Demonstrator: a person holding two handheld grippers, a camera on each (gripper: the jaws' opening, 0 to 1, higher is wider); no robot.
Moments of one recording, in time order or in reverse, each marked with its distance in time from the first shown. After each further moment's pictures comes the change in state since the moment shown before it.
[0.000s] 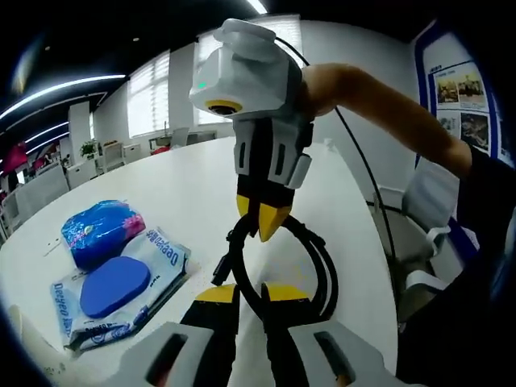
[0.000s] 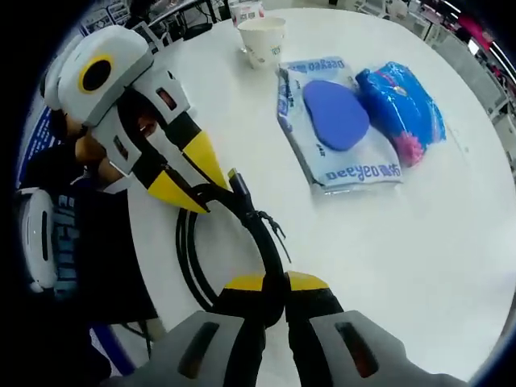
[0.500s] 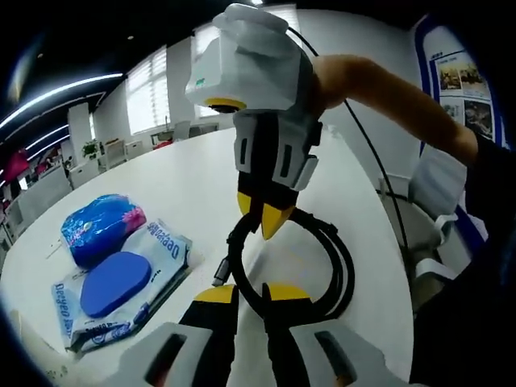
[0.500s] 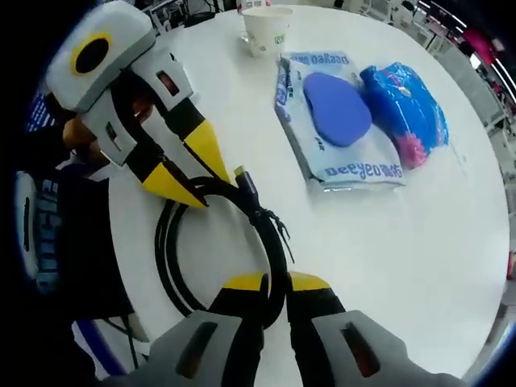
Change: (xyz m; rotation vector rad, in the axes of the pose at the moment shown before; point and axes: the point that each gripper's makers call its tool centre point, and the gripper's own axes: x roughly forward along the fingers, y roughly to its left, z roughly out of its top) left arm 0.008 0.009 -0.010 0.037 0.048 0.032; right arm 0.017 -0.007 -0.005 -0.069 0.031 -0.089
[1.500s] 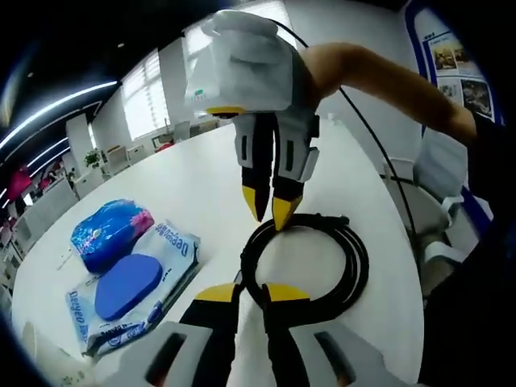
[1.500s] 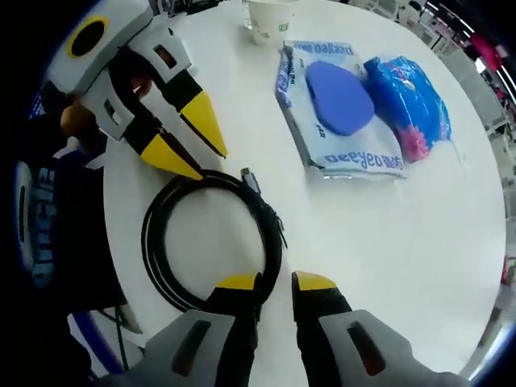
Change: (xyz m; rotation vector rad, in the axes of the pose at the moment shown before) left arm -0.007 0.004 -0.005 0.070 0.027 0.041; right arm -0.002 -0.005 -0.010 -0.015 0.031 -0.009
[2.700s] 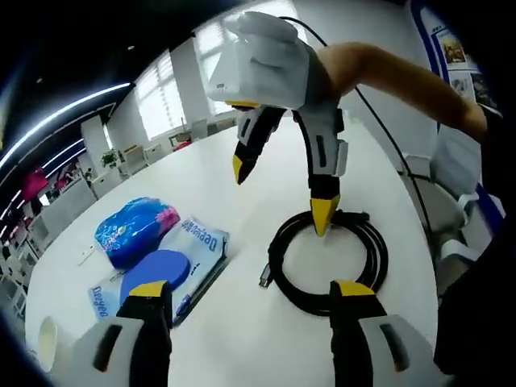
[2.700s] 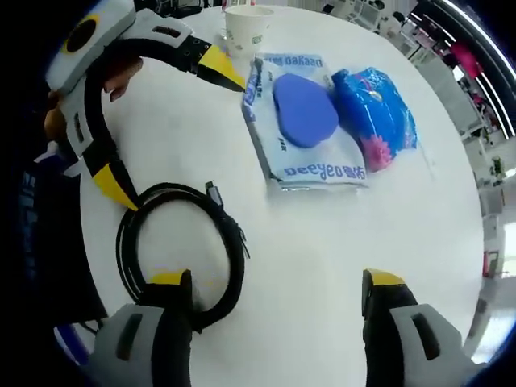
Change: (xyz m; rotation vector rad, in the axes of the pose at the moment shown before) left arm -0.011 0.024 -0.004 -0.008 0.010 0.126; right arm -0.007 -0.036 0.010 0.049 -0.064 -0.178
